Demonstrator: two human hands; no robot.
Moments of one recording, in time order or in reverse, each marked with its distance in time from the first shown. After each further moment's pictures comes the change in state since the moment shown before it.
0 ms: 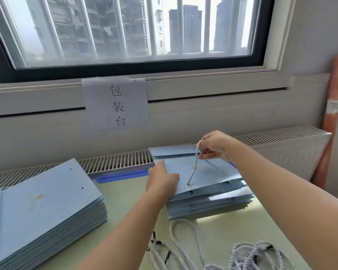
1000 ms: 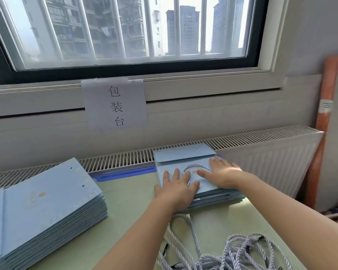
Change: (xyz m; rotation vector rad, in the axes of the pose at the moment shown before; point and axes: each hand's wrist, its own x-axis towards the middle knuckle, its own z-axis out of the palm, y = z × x) left_hand -0.029 0.006 0.022 0.776 -0.380 0.149; right_hand -0.031 0.070 0.009 -1.037 -0.058 0.036
